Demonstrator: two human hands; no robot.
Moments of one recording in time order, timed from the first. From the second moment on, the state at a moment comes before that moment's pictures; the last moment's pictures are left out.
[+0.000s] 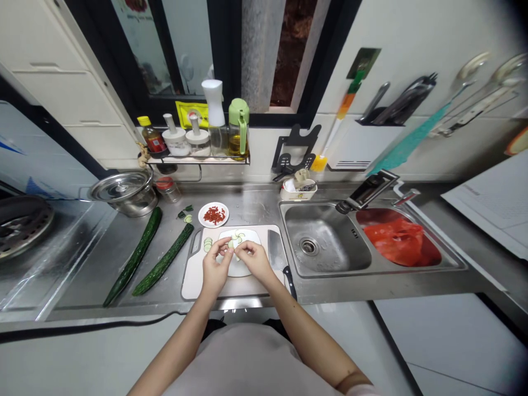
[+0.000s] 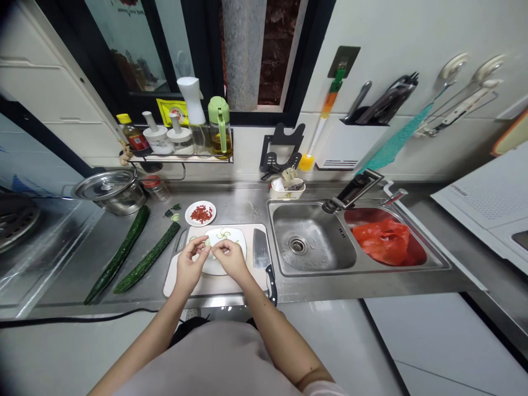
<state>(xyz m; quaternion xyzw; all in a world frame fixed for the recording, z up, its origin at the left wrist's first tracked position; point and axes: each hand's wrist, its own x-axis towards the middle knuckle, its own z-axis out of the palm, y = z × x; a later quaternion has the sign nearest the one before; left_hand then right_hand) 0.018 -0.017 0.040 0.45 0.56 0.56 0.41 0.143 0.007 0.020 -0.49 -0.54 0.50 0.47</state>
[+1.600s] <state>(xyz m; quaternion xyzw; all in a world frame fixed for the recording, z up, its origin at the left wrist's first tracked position) 0.058 0.042 -0.077 0.65 0.67 0.19 0.31 0.220 0.072 -0.052 -0.58 -0.78 0.23 0.04</state>
